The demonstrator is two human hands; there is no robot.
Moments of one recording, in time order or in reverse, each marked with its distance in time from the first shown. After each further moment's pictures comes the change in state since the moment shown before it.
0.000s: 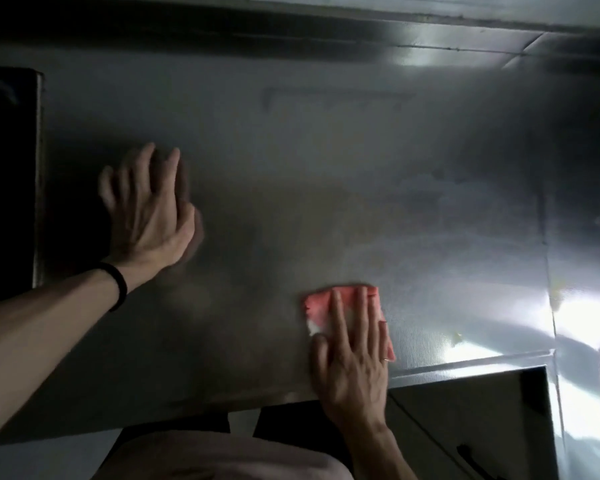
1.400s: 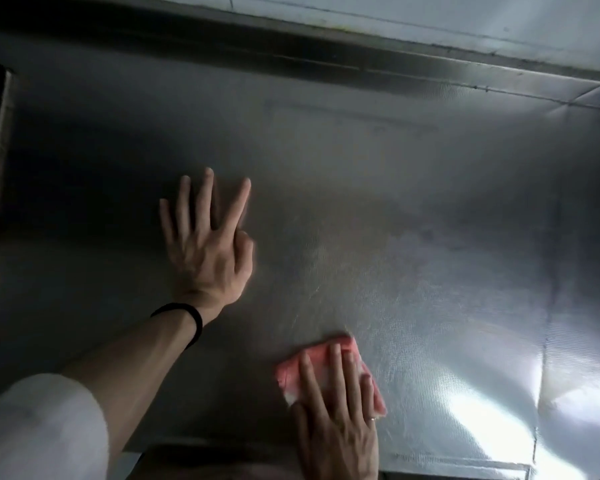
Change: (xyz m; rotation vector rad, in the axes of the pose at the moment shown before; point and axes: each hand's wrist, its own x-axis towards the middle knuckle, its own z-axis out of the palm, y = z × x) left_hand 0.005 0.141 0.054 0.033 0.095 -0.120; right_hand 0.037 0.086 -0.031 -0.070 -0.136 -0.316
